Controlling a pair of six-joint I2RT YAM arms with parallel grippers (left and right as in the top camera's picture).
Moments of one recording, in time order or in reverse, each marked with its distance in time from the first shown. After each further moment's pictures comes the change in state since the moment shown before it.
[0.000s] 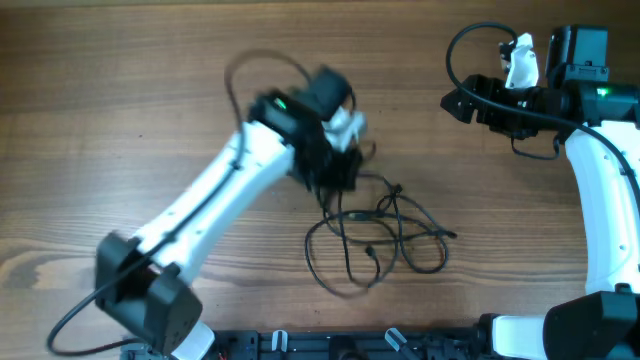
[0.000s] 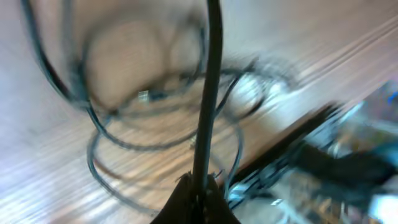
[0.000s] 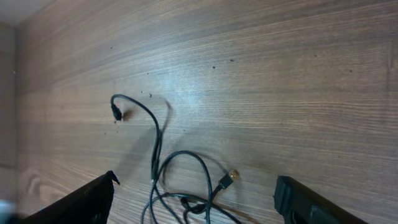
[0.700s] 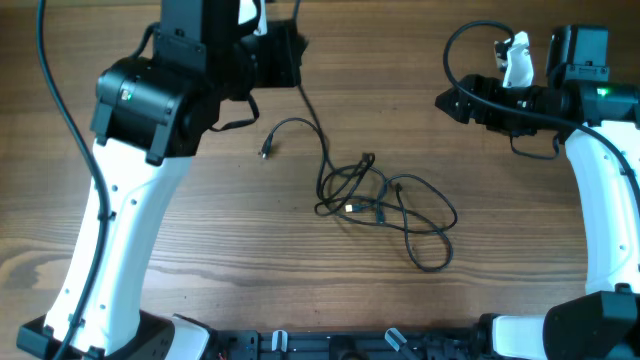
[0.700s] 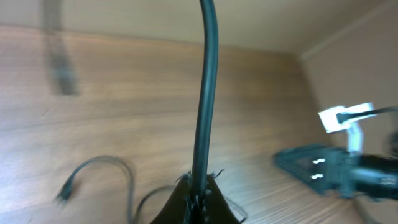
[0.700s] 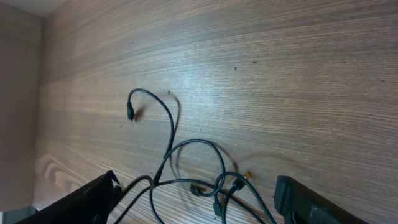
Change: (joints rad) left arm 0.186 -0.139 0.418 0.114 -0.255 -0.135; right arm 0.000 0.000 0.000 0.006 -0.084 -0.039
